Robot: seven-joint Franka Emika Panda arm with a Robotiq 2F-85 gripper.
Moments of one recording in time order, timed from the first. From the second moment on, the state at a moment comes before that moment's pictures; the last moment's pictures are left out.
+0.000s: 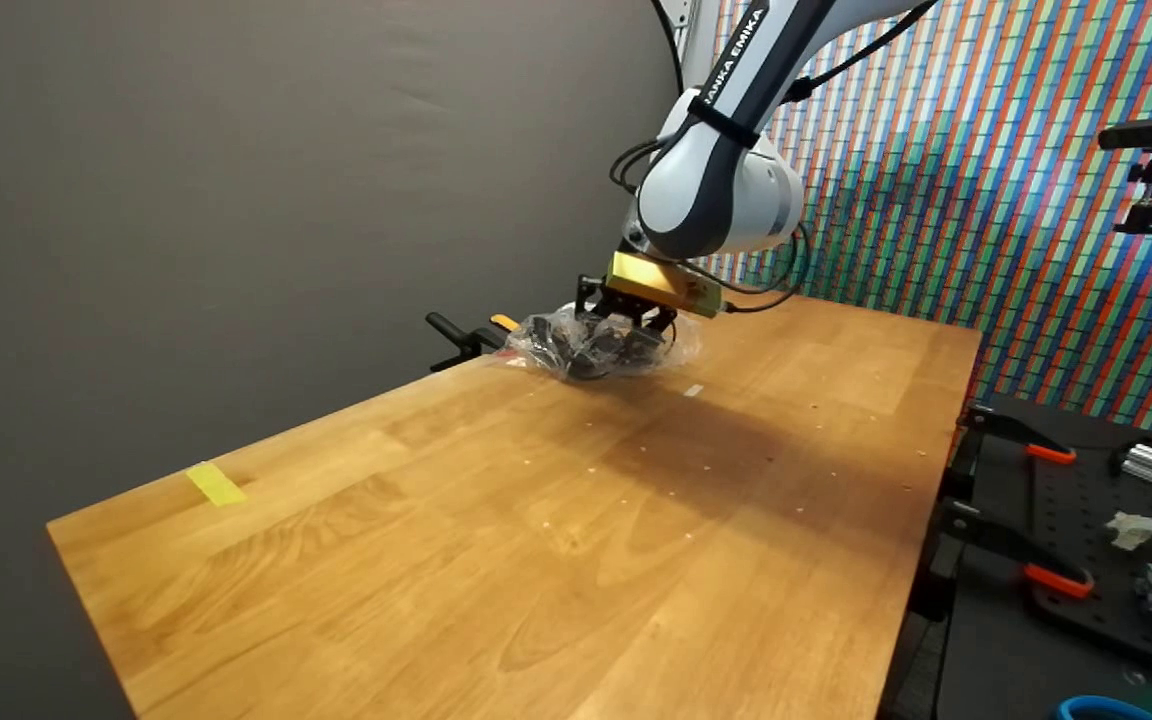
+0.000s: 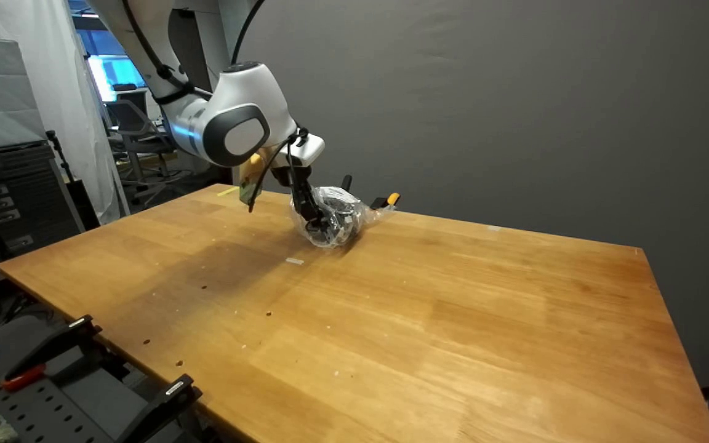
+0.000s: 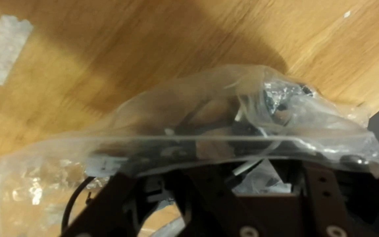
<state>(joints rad) 0.28 0.62 -0.13 -2.13 0.38 3.14 0.61</state>
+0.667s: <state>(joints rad) 0.35 0.56 -0.20 -2.17 0.35 3.05 0.61</state>
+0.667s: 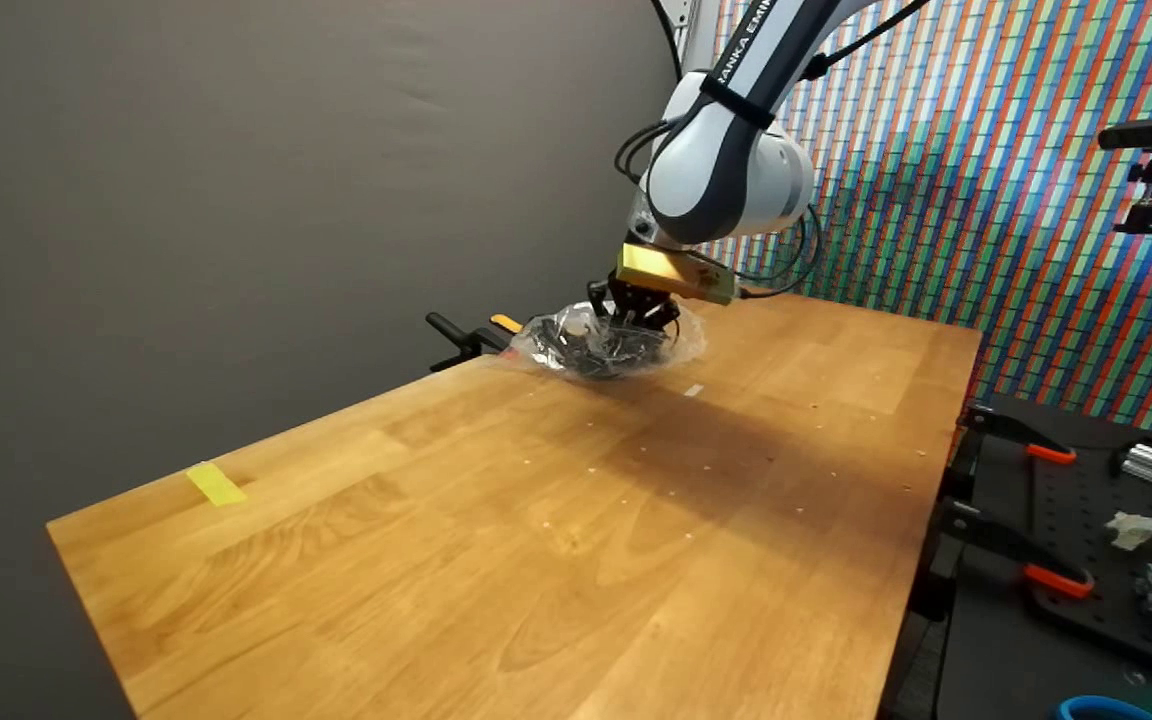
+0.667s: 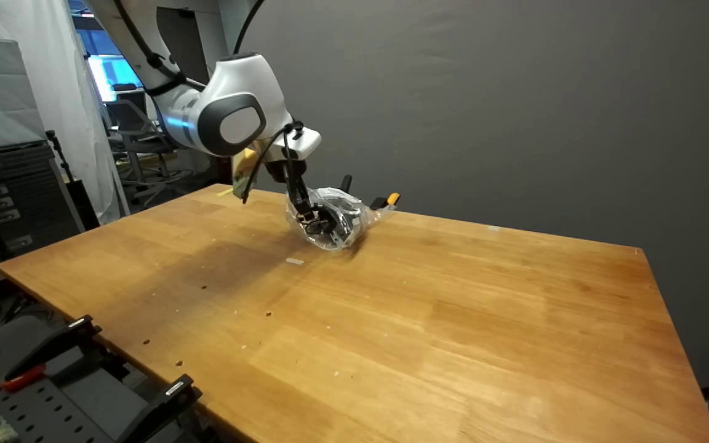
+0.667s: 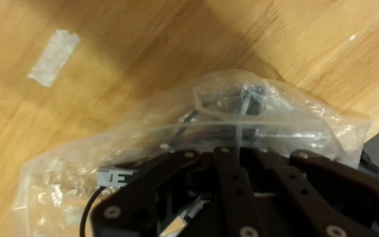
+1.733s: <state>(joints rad) 0.41 0.05 -0.29 -2.34 -0.53 2.20 1.06</state>
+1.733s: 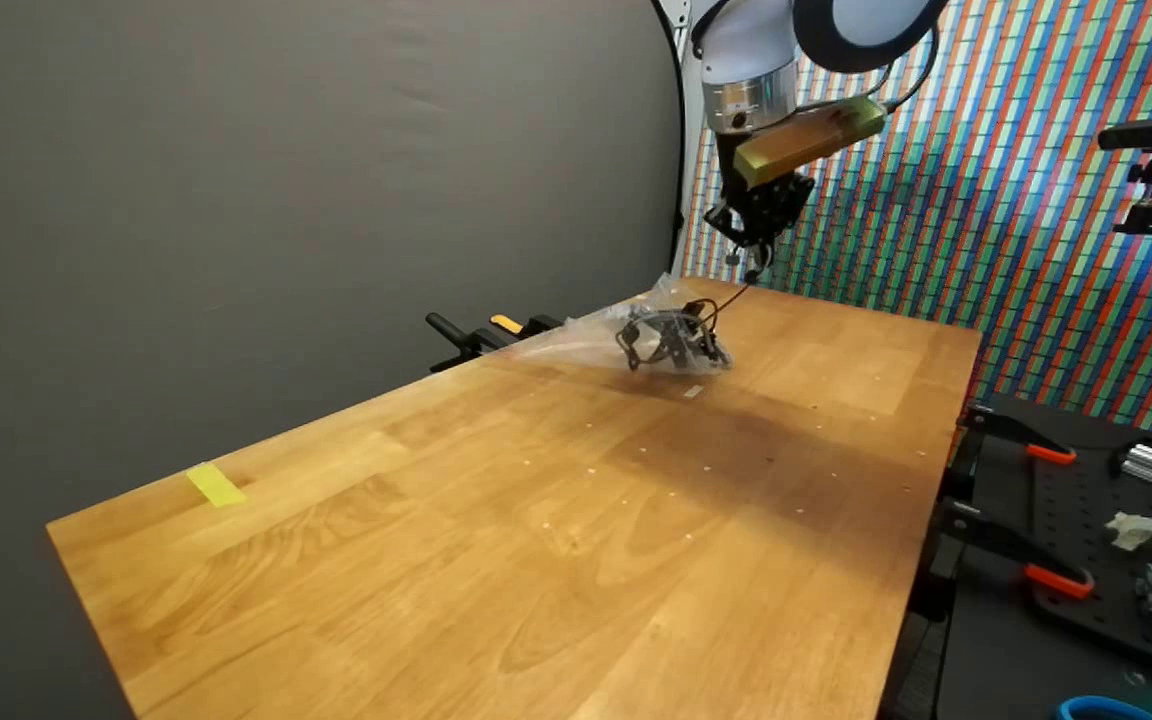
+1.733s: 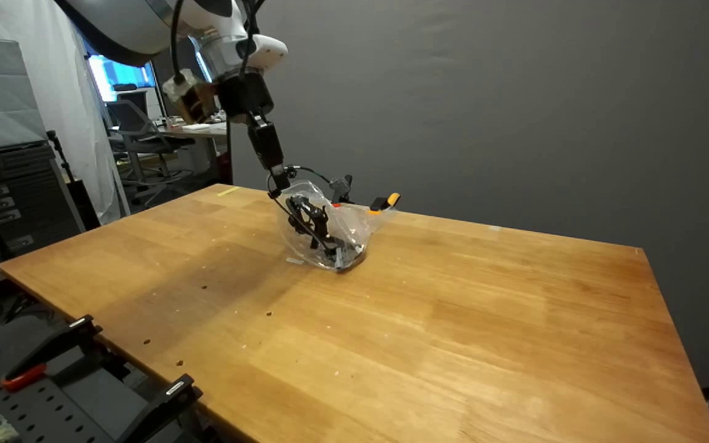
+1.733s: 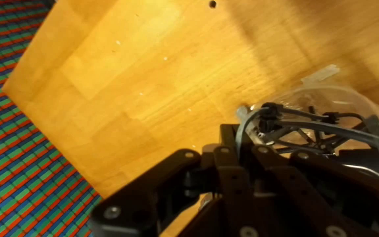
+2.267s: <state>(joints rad) 0.20 -0.12 -0.01 -2.33 -0.54 1.79 0.95</state>
